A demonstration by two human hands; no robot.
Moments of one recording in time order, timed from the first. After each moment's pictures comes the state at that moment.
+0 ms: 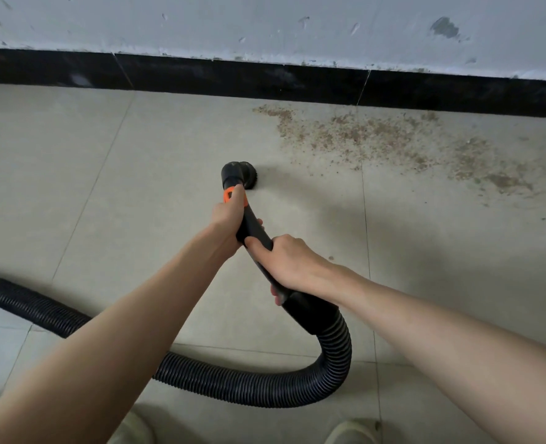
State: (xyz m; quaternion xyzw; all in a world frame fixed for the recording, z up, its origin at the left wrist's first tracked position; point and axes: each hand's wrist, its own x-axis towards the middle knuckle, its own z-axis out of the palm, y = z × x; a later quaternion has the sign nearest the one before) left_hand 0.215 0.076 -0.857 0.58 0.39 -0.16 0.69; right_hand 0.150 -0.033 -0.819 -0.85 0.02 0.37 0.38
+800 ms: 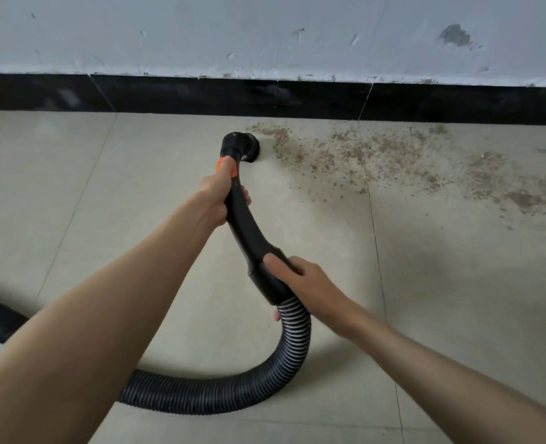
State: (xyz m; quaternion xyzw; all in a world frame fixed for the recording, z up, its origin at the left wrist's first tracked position) left_hand 0.334 0.092 -0.871 0.57 0.38 -0.18 0.71; right_hand 0.188 -0.056 -0.872 -0.70 0.12 0.32 0.62
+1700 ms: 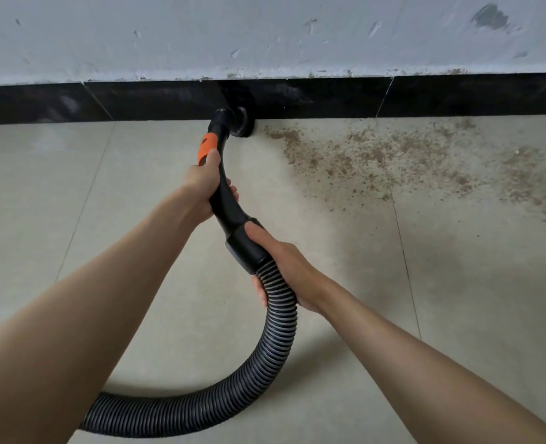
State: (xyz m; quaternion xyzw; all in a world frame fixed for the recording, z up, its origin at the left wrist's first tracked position) left_hand 0.380 0.124 -0.878 0.66 0.33 -0.14 0.66; right_hand 0.260 -0.008 -0.895 -0.58 0.11 0.38 0.71
